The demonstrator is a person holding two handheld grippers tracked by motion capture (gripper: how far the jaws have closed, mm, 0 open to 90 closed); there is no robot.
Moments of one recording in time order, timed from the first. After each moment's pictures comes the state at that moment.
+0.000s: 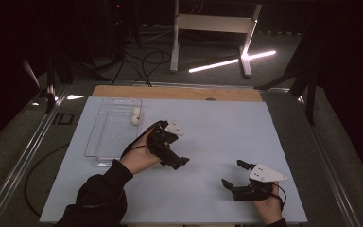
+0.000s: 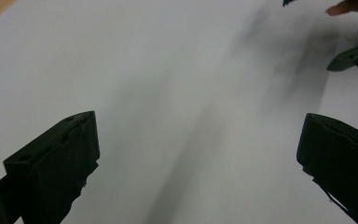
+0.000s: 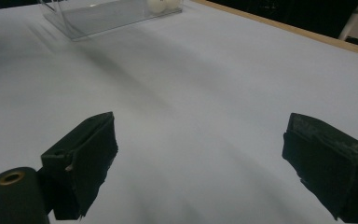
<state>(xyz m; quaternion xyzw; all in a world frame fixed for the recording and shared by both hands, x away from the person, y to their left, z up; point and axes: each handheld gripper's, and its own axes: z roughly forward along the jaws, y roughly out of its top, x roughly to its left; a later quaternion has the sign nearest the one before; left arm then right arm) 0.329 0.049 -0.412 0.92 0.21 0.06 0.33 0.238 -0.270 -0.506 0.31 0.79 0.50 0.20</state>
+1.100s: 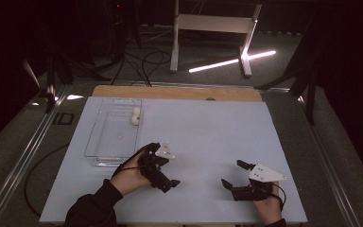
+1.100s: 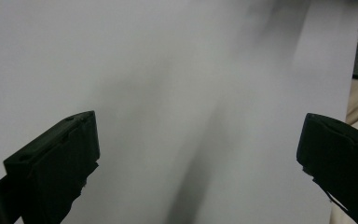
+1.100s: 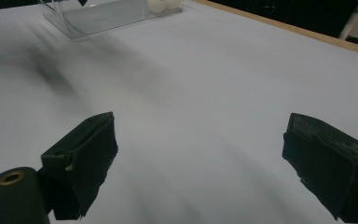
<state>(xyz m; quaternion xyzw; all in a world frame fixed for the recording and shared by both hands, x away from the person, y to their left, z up) 0.287 0.075 -0.452 0.93 0.20 0.04 0.32 0.238 -0.270 -0.506 0.31 0.78 0.50 0.20</state>
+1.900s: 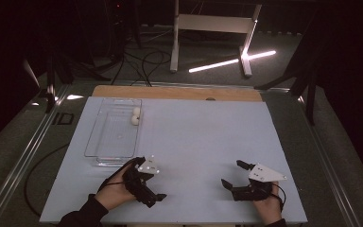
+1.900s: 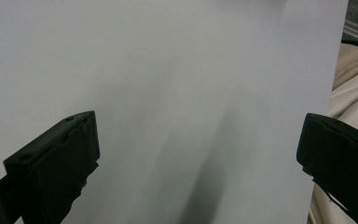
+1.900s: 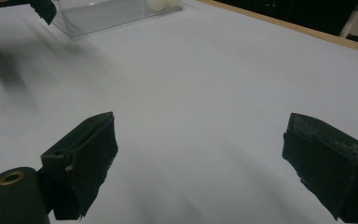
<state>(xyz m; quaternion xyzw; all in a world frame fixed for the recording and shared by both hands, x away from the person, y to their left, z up) 0.257 0.114 -0.474 0.92 0.21 0.02 0.33 0.238 -0.270 -0.507 0.31 0.79 0.50 0.20</state>
